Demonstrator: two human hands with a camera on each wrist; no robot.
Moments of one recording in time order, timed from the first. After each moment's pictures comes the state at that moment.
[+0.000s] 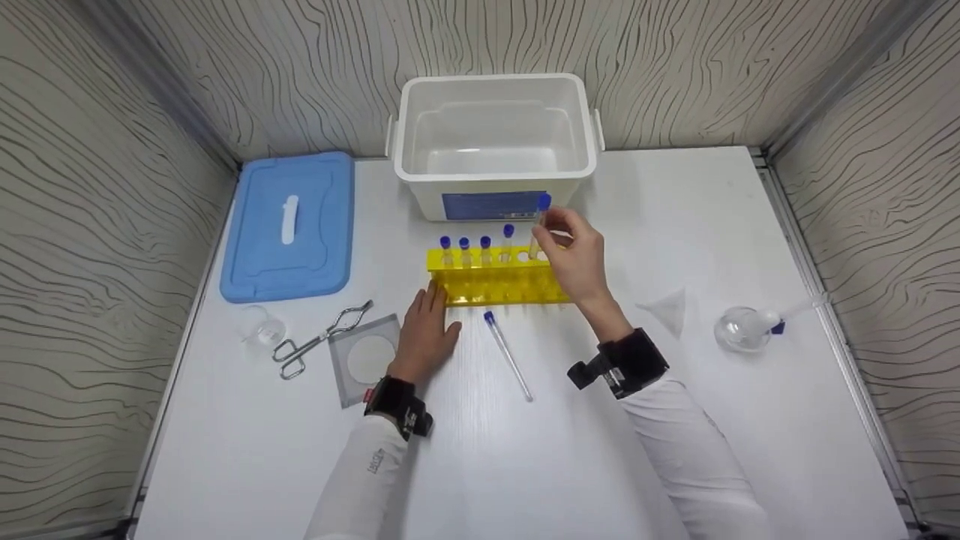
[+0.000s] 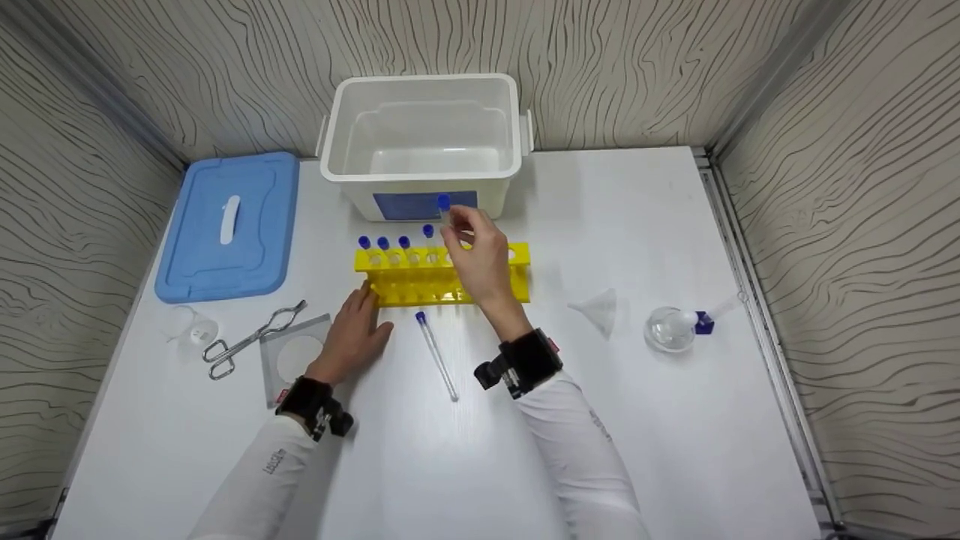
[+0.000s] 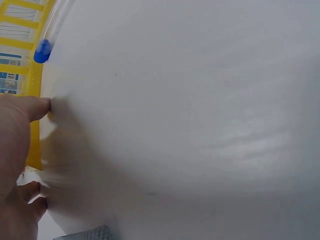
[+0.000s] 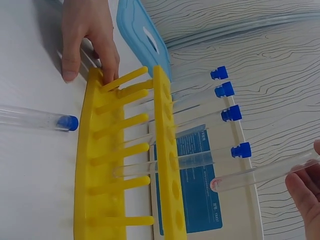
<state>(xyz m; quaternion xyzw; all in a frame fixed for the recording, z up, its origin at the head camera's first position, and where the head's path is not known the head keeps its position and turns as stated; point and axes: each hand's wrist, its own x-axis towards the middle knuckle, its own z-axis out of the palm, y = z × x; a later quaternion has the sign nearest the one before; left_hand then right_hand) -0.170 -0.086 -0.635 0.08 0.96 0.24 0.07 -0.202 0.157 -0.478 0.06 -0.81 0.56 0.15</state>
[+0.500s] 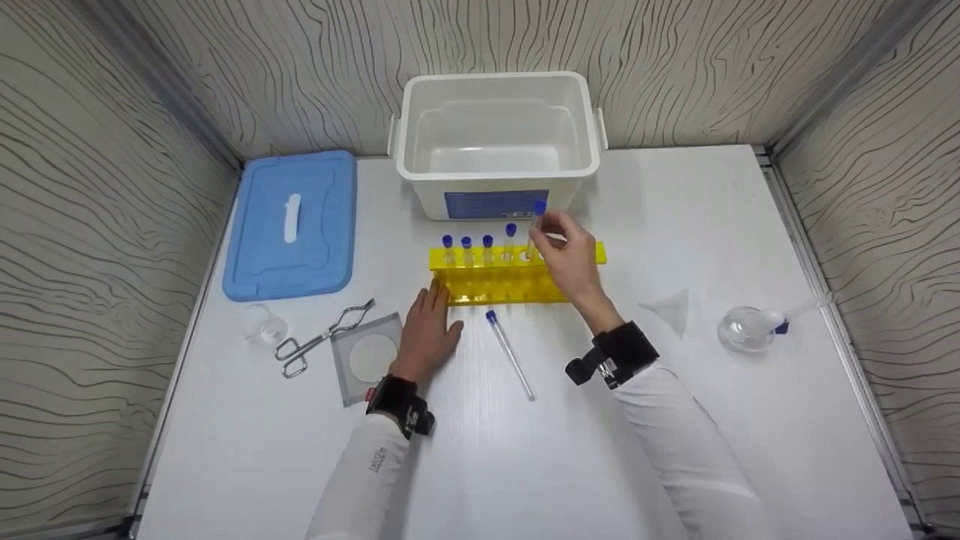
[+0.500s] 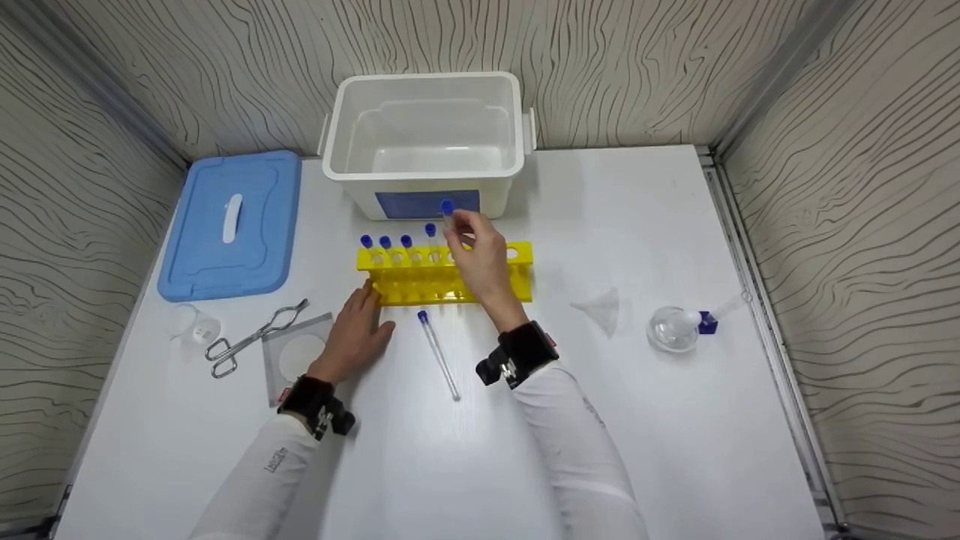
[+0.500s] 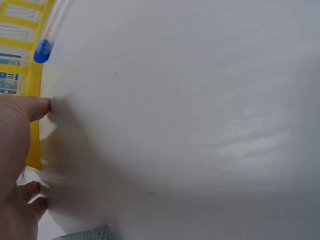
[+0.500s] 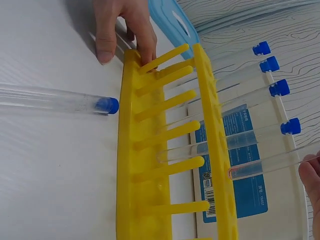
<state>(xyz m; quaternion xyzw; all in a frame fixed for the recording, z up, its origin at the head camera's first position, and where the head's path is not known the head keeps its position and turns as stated) -0.170 -0.085 -0.632 0.08 0.97 0.23 0.07 -0.218 0.156 -0.507 0.05 -0.81 0.57 0.12</state>
